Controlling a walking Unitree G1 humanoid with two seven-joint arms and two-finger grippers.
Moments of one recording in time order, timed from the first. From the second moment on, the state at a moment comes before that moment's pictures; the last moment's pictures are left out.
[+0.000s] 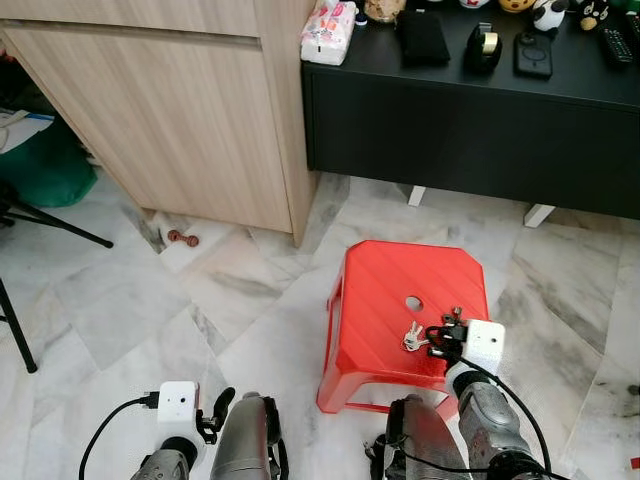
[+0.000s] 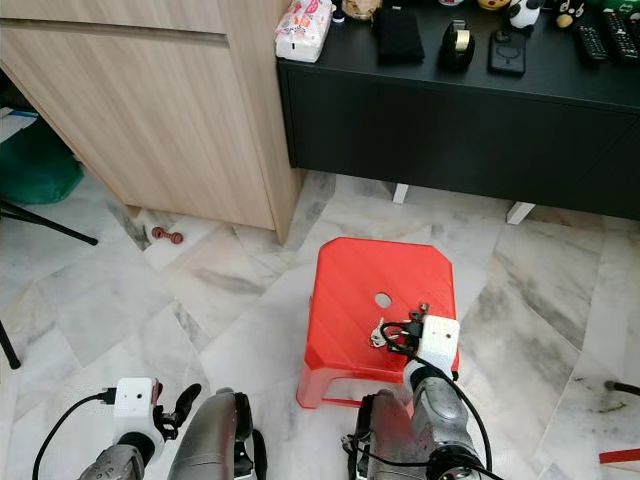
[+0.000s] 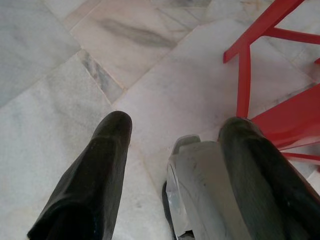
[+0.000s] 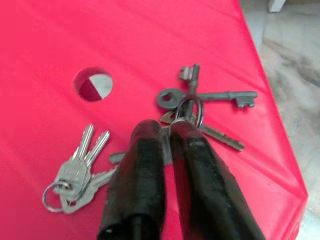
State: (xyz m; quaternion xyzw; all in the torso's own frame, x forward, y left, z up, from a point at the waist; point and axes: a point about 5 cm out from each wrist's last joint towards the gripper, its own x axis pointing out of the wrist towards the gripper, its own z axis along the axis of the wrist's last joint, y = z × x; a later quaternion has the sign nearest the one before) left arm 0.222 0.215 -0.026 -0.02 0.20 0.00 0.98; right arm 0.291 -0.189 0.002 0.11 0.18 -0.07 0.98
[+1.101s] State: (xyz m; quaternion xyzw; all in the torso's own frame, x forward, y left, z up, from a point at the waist) left arm 0.203 0.219 -0.032 -0.01 0.21 0.00 0.98; right arm 0.308 -0.191 0.012 0.17 0.20 -0.08 0.96
